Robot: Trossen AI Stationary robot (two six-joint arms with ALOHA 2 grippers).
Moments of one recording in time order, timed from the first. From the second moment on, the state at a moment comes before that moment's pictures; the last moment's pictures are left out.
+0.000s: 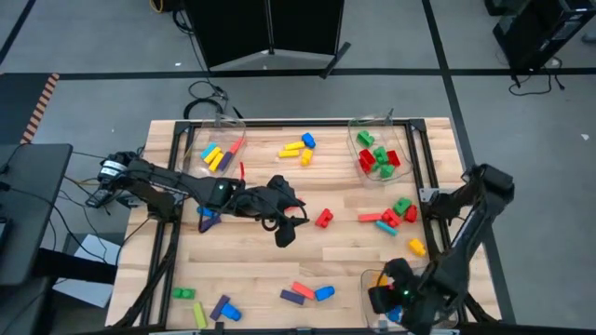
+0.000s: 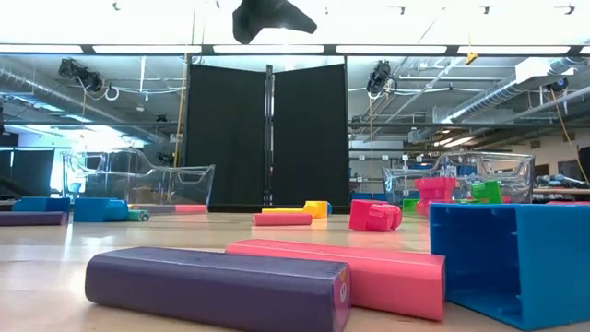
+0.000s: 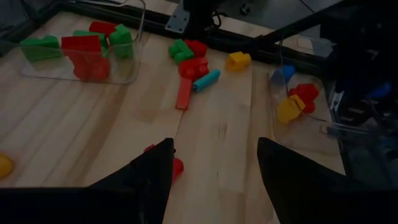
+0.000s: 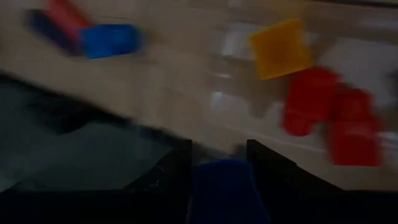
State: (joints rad) left arm -0.22 1.52 1.25 -0.27 -0.26 -0.37; right arm 0.98 1.65 1.30 -0.92 0.19 2.35
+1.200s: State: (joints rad) left arm -0.30 1.52 1.25 -0.33 -0.24 -0.37; right arm 0.94 1.77 1.26 -0.90 0.09 2.27
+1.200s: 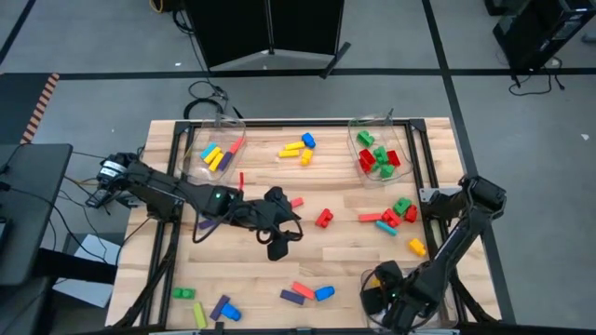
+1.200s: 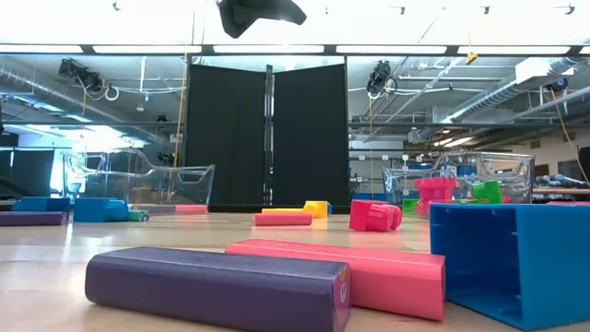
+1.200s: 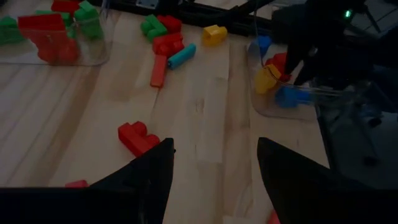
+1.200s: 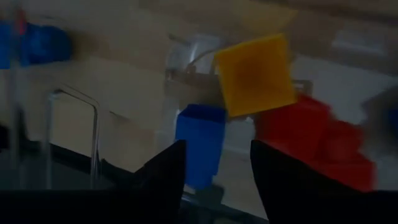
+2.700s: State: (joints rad) left arm -0.54 2.16 2.18 -0.94 -0.54 -0.60; right arm 1.00 1.34 1.26 -1.50 0.30 1.81
